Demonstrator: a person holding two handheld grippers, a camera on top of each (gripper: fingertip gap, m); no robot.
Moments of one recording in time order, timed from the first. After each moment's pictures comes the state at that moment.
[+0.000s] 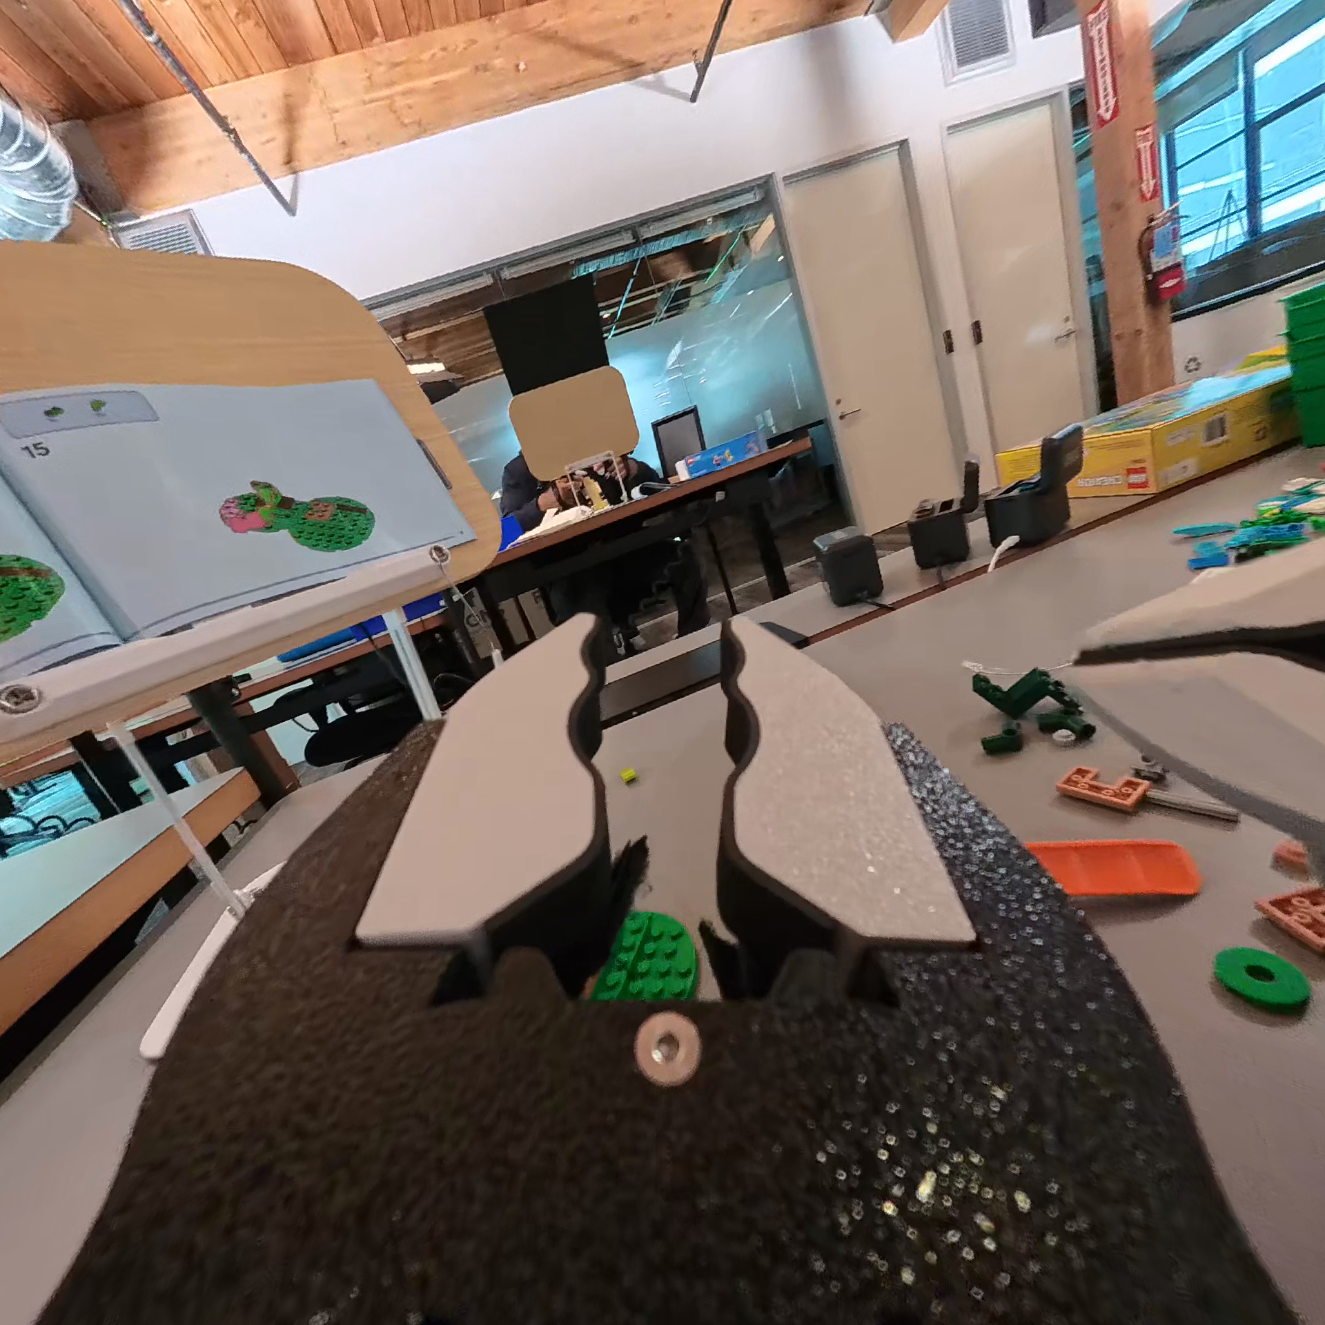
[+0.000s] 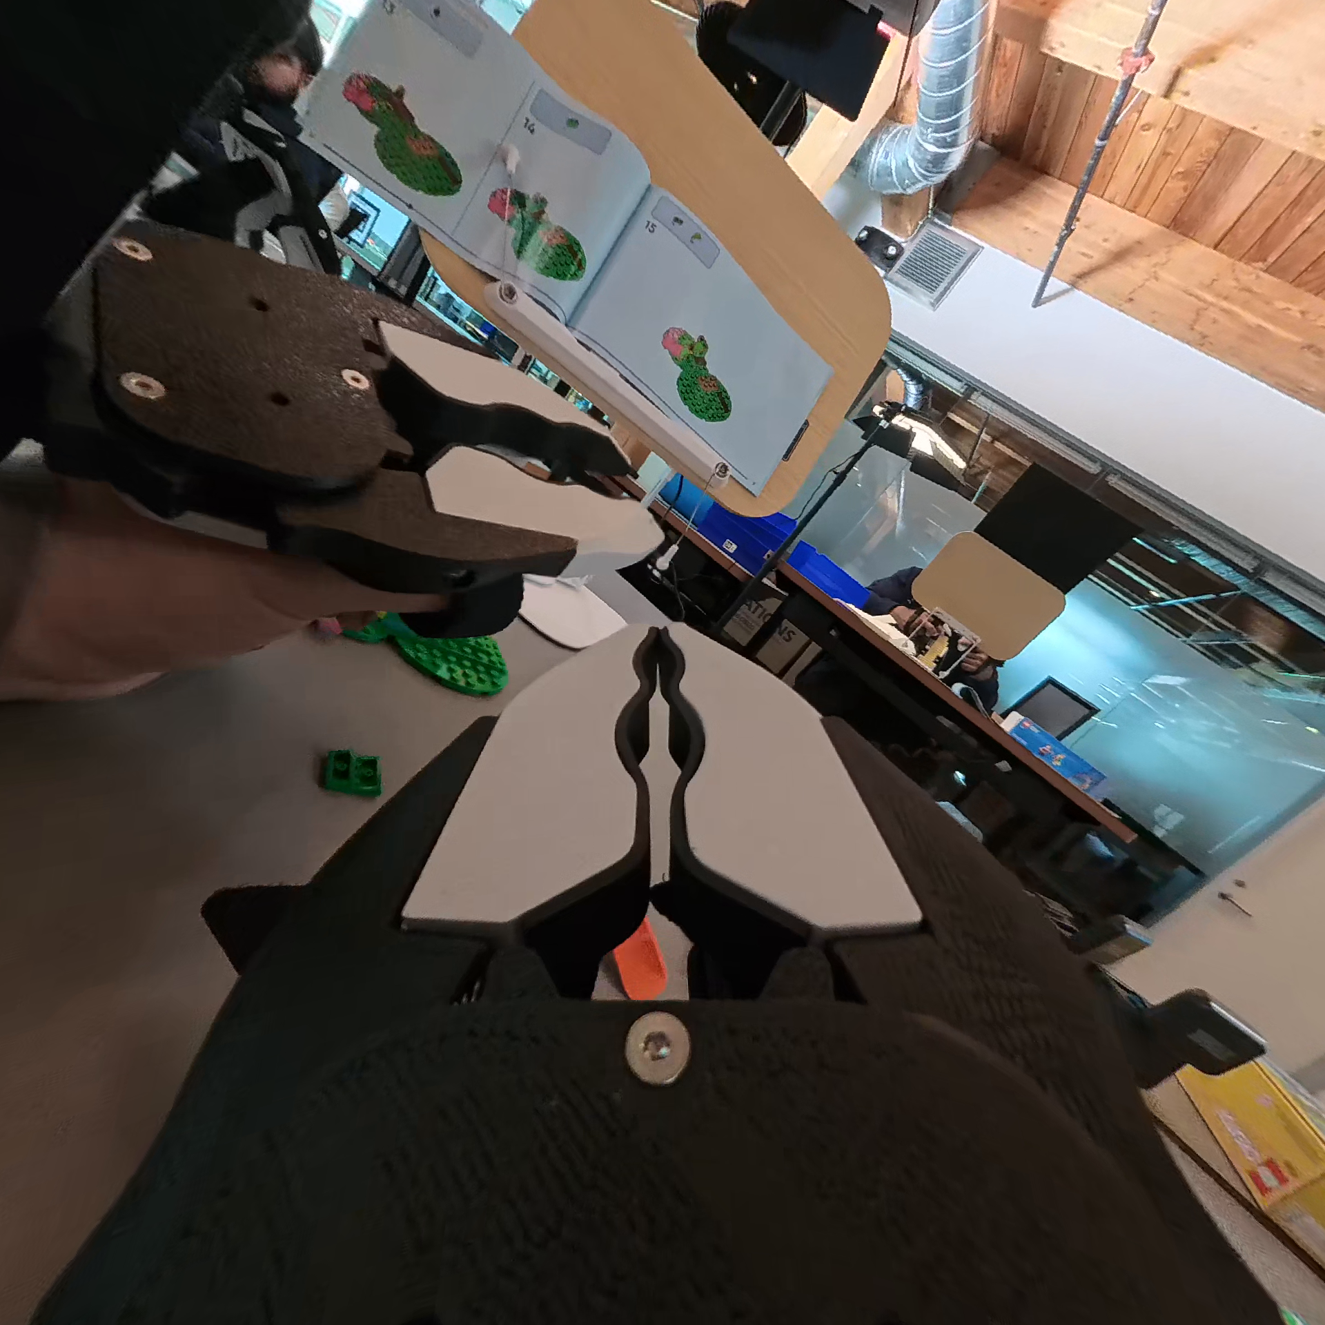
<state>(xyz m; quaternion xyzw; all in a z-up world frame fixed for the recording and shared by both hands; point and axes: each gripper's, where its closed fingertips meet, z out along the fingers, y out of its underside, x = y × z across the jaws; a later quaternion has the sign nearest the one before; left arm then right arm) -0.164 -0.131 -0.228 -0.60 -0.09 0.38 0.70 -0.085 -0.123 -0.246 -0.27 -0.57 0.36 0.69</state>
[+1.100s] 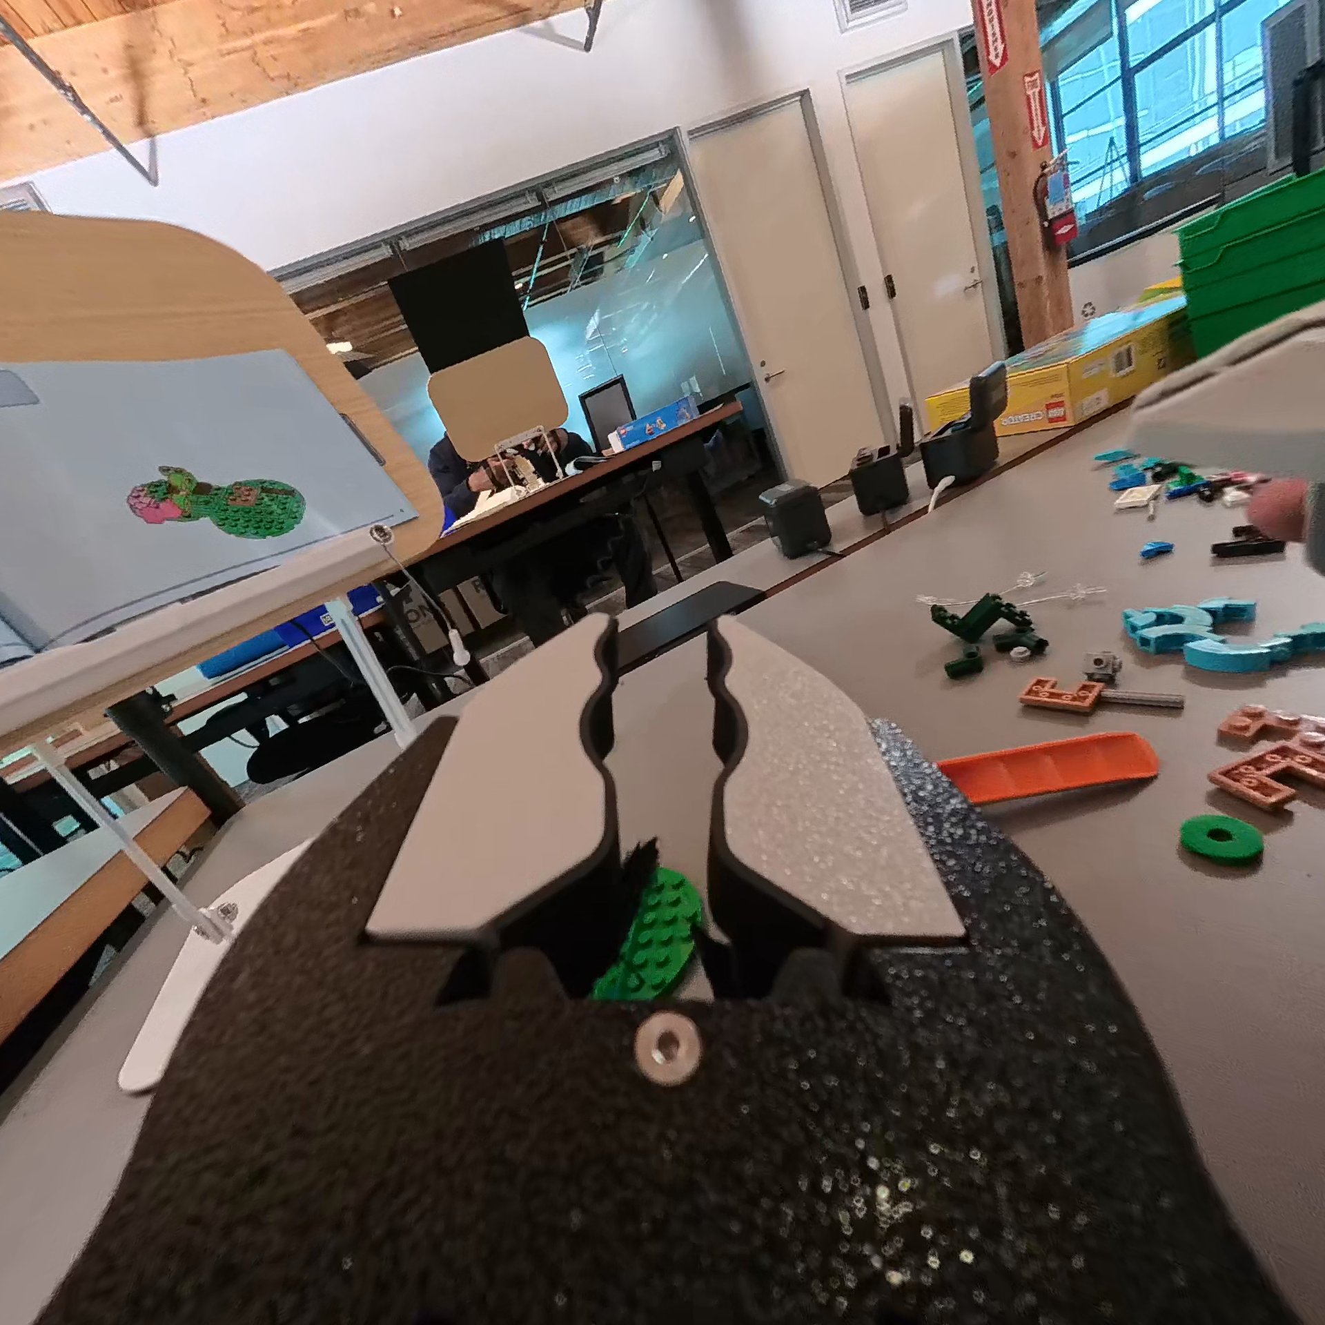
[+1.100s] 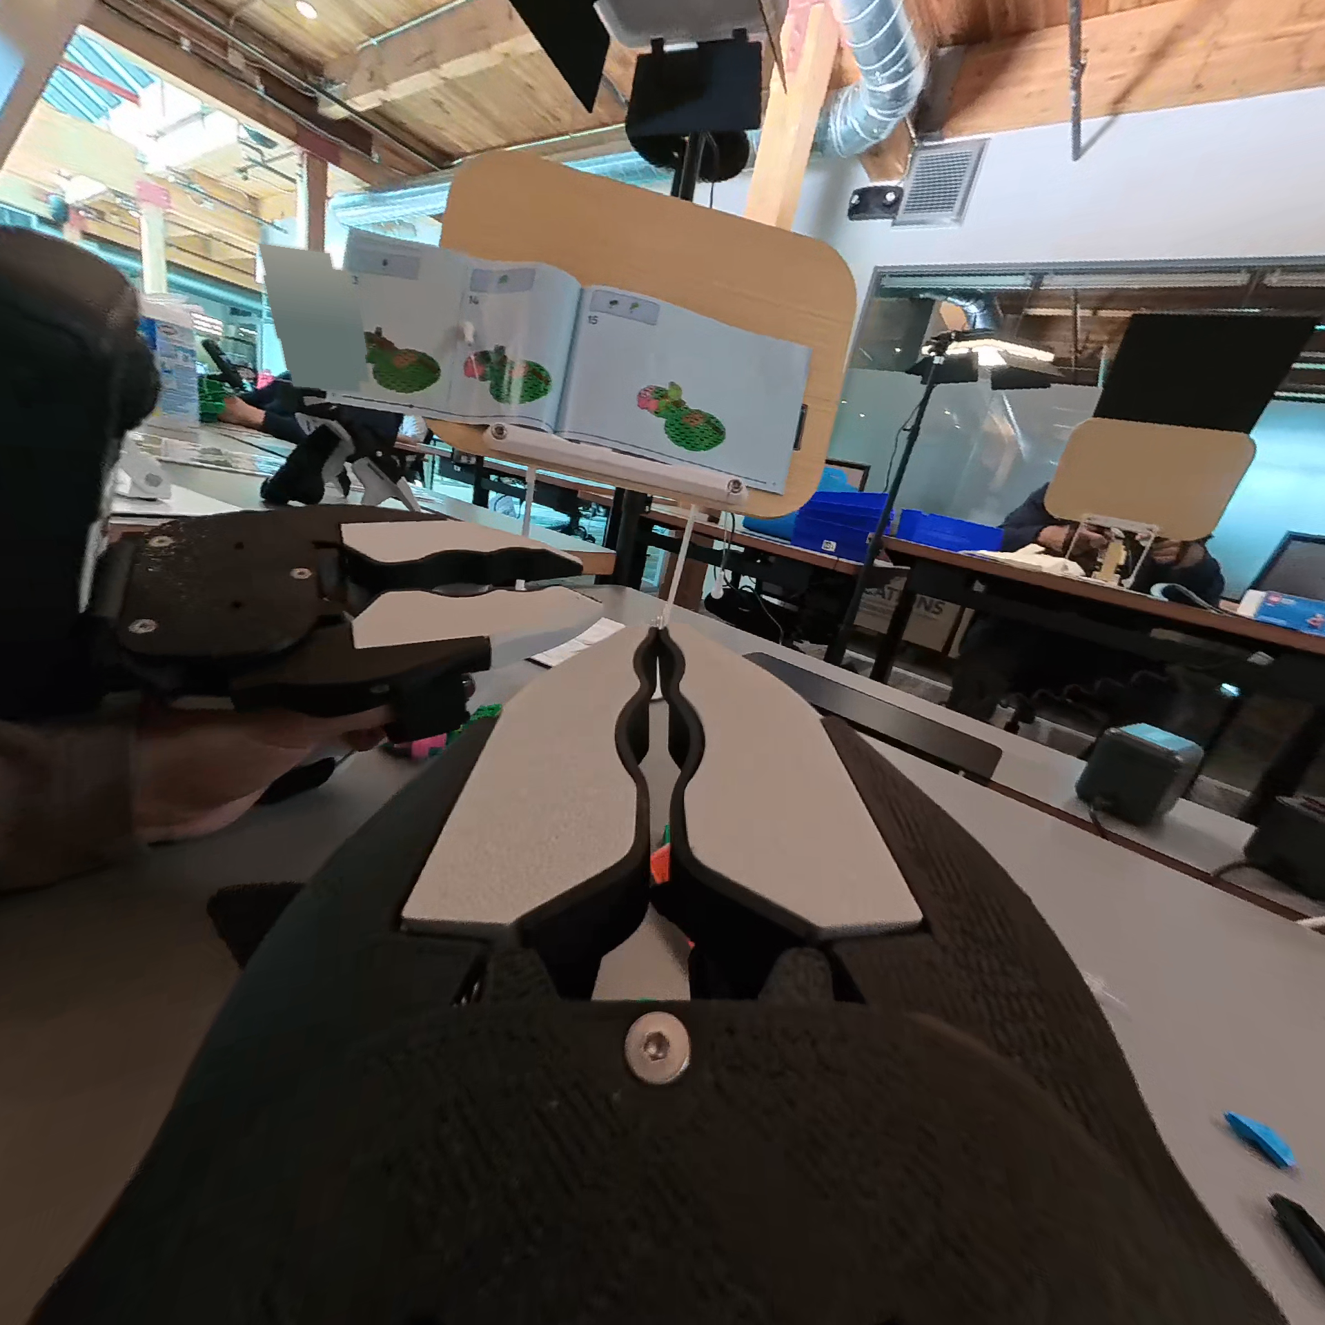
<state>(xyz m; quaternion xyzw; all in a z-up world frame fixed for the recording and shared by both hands) -0.163 -0.134 -0.244 -0.64 -0.05 0.35 0.68 -0.074 -0.105 -0.230 -0.35 -0.50 0.53 0.59</state>
